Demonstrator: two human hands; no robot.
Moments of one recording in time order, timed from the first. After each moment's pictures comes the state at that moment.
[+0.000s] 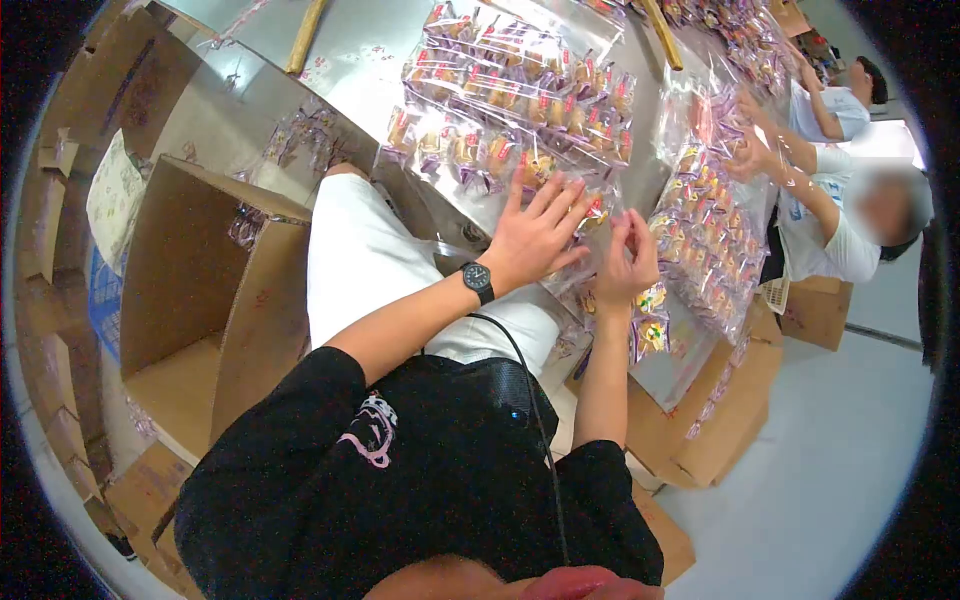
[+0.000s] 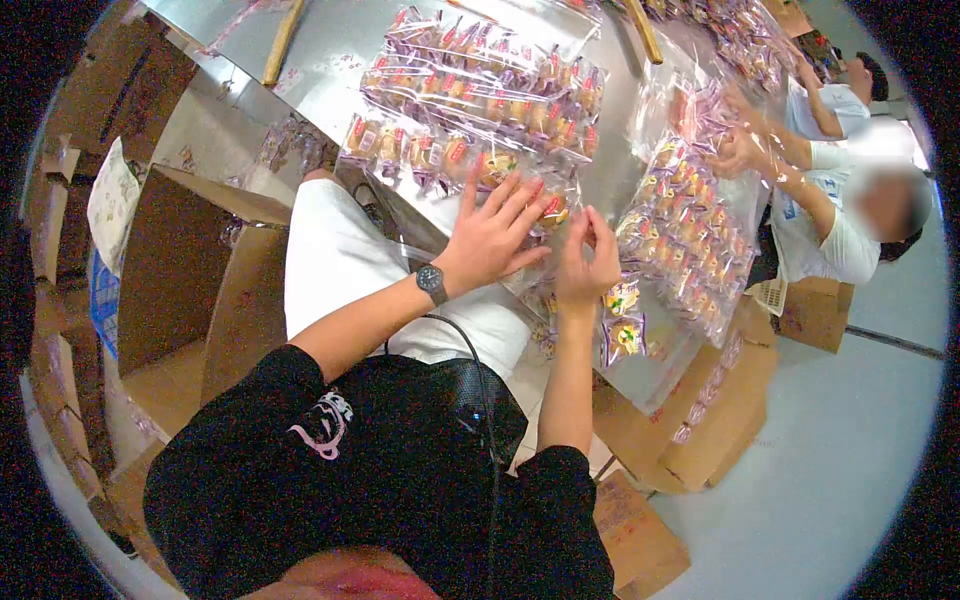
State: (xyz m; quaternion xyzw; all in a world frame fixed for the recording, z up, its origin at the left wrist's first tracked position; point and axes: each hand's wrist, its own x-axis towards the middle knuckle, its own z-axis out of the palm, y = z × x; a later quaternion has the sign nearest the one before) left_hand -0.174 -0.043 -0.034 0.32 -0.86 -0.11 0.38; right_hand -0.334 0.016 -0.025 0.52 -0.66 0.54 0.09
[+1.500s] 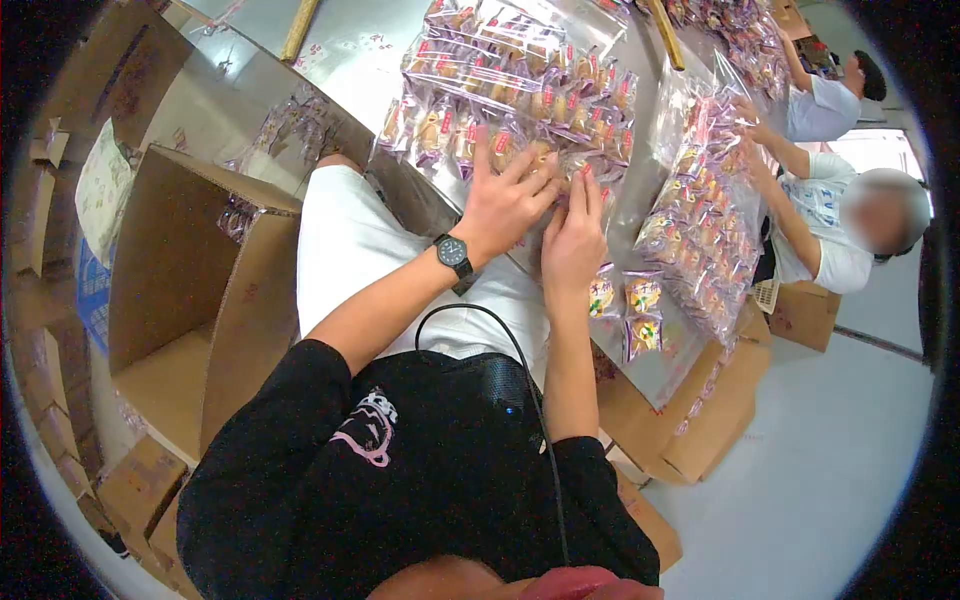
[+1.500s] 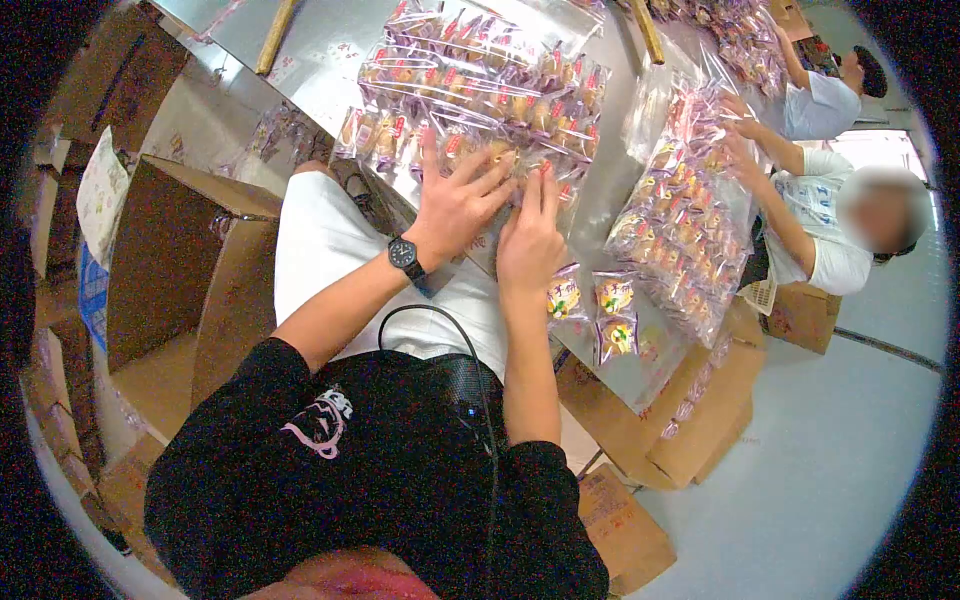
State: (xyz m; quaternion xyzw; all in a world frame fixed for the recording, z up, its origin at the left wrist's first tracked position) left_hand -0.147 -0.083 -0.033 0.33 -0.86 0.05 0.39; right_hand -0.264 -0.009 0.003 0.58 -0.77 0.26 0.00
